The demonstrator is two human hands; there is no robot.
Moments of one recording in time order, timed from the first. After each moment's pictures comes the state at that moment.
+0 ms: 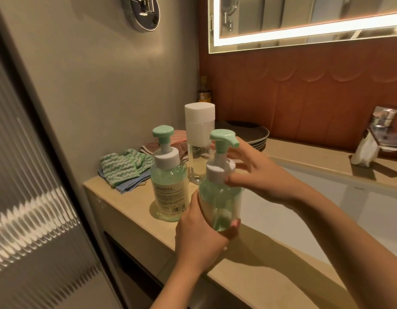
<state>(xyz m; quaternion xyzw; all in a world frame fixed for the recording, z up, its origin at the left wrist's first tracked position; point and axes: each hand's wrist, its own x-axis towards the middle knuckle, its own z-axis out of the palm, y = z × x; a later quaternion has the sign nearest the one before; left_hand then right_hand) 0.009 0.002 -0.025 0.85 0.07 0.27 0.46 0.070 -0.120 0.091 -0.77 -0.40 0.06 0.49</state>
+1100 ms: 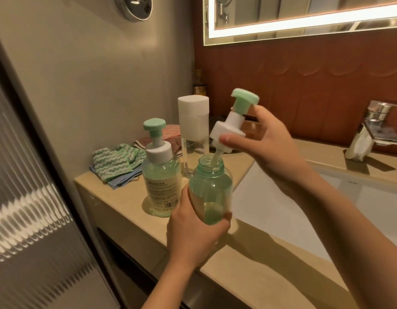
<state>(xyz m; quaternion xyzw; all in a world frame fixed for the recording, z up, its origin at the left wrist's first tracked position) 0.009 0.003 -0.027 0.84 0.08 0.29 0.46 0.069 -0.127 0.105 -0.71 -0.31 -0.08 0.63</state>
